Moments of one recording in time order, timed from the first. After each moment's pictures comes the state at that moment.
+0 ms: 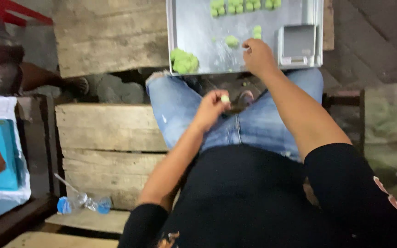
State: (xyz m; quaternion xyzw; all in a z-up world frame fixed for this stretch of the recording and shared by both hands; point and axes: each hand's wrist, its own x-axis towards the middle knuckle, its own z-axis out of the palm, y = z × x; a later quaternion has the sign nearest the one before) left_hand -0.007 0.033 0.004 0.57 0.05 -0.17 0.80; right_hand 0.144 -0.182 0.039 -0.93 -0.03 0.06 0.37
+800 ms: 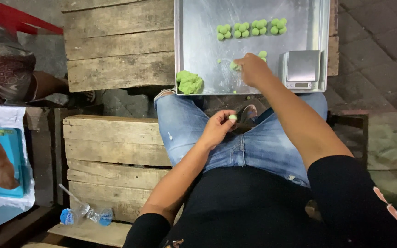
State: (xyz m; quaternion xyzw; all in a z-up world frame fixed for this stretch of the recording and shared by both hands) left_hand 0.002 0.020 0.033 0.60 0.13 -0.22 0.76; right_hand 0.184 -0.162 0.050 -0.96 -0.15 0.12 0.20
